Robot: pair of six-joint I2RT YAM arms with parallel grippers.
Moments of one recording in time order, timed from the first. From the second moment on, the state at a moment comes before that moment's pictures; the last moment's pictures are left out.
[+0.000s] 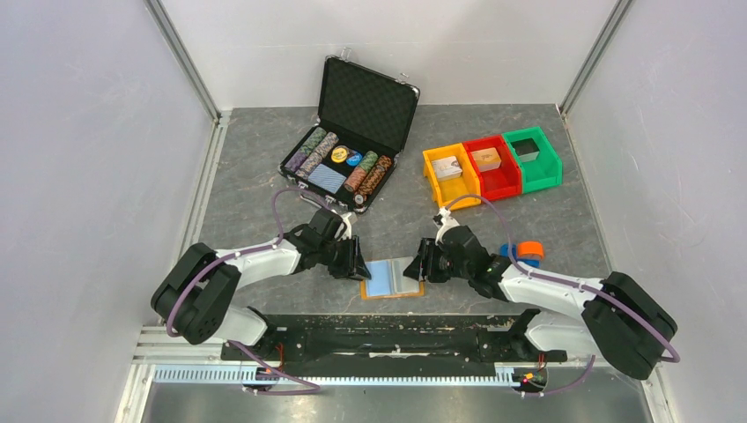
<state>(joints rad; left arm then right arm) -0.63 1.42 0.56 -0.12 0.42 -0.67 0.78 1.19 0.39 0.13 -0.16 0.79</state>
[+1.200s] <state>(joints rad) -0.63 1.38 0.52 -0.09 0.44 -0.72 0.89 1.40 0.49 0.35 -0.30 0.79</state>
